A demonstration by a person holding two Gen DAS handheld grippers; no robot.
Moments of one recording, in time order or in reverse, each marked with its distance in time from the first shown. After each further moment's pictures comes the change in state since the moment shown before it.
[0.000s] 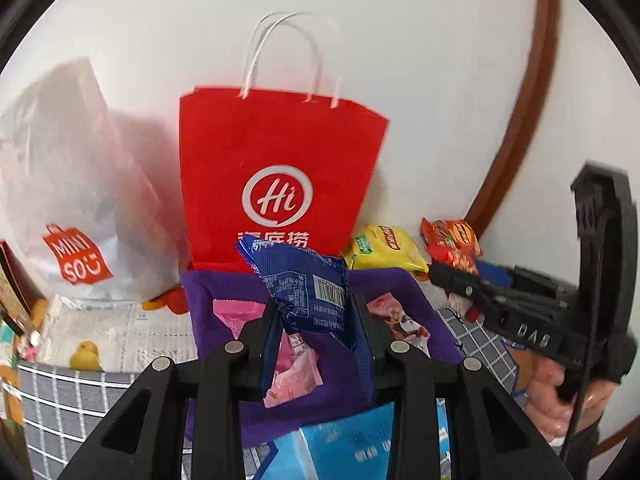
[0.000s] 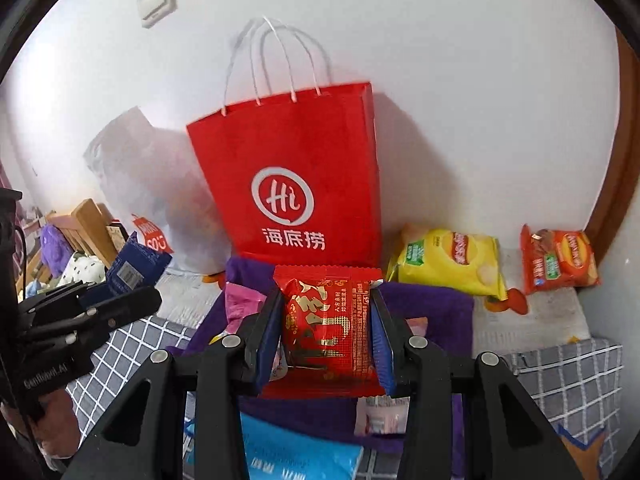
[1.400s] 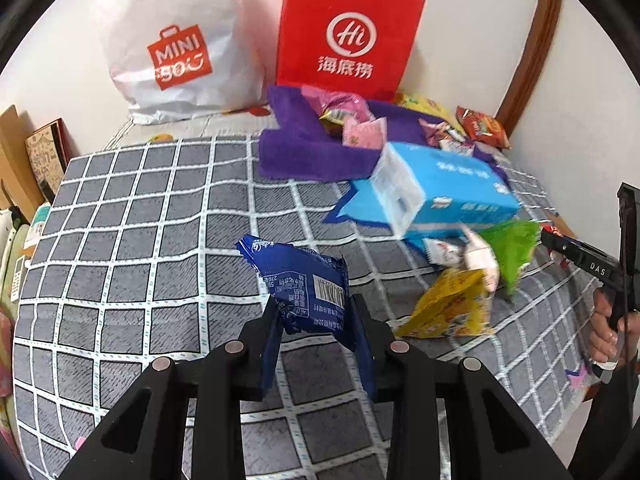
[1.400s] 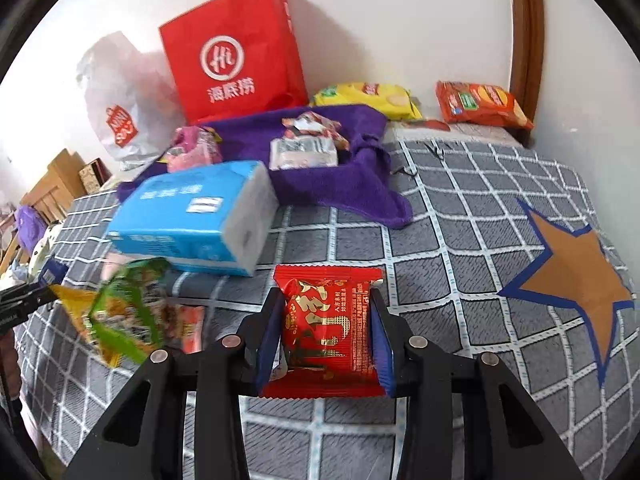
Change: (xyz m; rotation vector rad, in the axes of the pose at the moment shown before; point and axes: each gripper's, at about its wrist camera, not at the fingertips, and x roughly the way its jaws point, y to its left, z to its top) left arm -0.085 0.049 -0.218 -0.022 0.186 0.119; right arm -0.083 -0.048 -0.219 0.065 0.090 -0.114
